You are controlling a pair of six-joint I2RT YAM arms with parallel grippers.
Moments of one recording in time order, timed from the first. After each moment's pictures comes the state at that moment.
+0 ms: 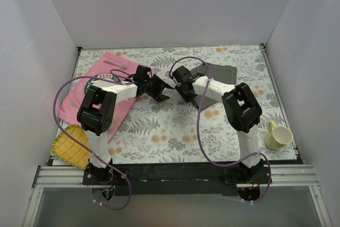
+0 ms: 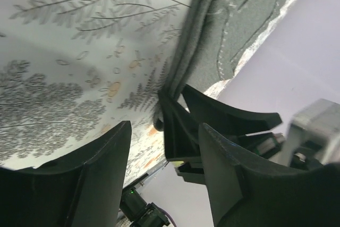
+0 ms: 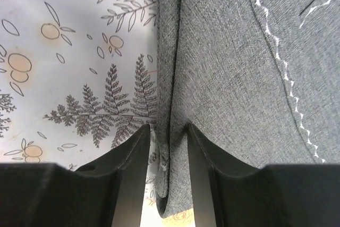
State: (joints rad) left arm -0.41 1.94 1.20 -0.07 0.45 -1.37; right arm 0.67 2.06 1.50 -0.59 0.26 -0.08
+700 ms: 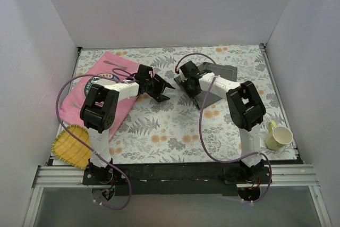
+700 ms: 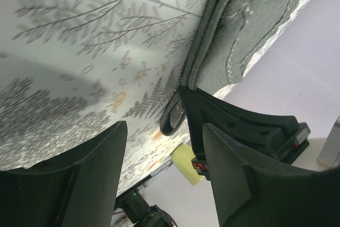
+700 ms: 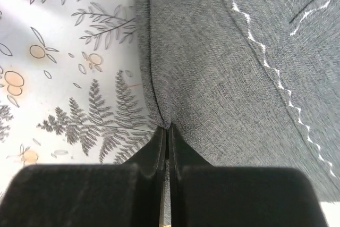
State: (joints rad) left arm -0.40 1.97 1.23 -0.11 0.45 -1.35; right arm 0.61 2.05 1.48 -0.53 0.17 -0.07
